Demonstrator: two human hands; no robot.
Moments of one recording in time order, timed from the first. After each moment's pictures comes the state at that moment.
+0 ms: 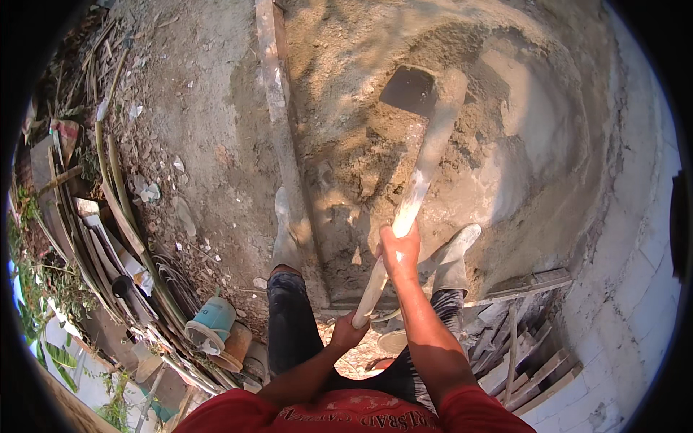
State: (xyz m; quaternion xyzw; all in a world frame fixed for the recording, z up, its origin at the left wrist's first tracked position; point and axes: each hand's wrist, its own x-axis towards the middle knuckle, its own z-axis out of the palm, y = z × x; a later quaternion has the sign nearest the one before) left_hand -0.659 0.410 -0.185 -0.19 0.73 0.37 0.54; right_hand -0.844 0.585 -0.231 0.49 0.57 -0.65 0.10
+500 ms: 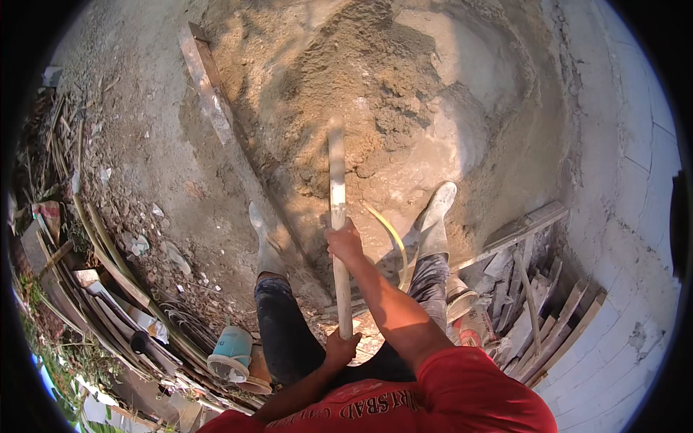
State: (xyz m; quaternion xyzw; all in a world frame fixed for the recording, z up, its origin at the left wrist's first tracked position) left_hand -0.636 0.419 -0.100 -0.27 0.71 0.26 0.60; right_hand -0.783 0.557 -0.270 0.56 0.51 -0.58 0.30
